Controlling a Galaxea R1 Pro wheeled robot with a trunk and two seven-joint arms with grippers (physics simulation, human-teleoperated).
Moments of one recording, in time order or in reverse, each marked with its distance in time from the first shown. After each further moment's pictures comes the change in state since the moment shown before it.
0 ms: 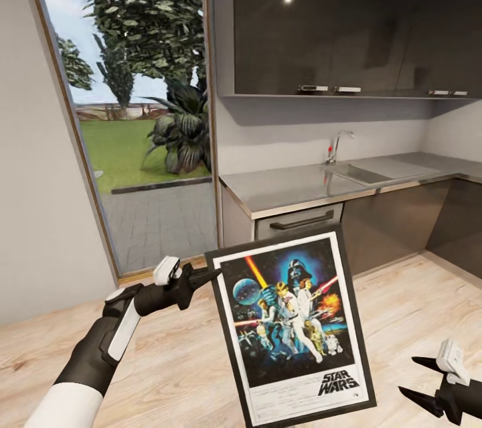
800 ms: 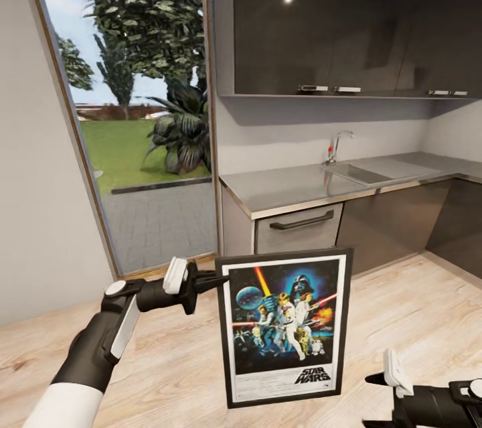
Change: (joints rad) left arm 0.000 -0.009 -0.005 -0.109 -0.194 -0.057 -0.007; right arm -0.002 0.008 0.362 0.039 0.000 0.000 -0.003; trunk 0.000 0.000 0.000
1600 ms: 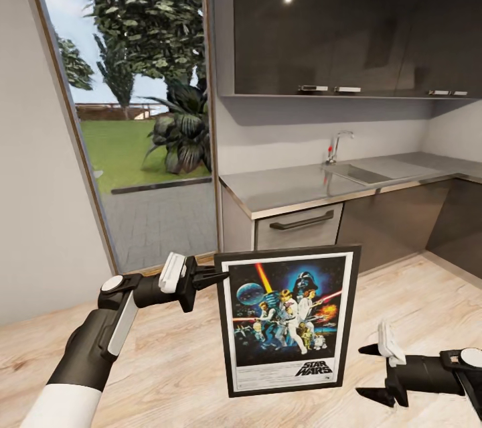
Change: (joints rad) left arm 0.000 0.000 0.000 -0.075 0.006 0.011 -0.015; right arm -0.109 -0.010 0.010 0.003 0.000 0.001 0.041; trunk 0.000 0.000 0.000
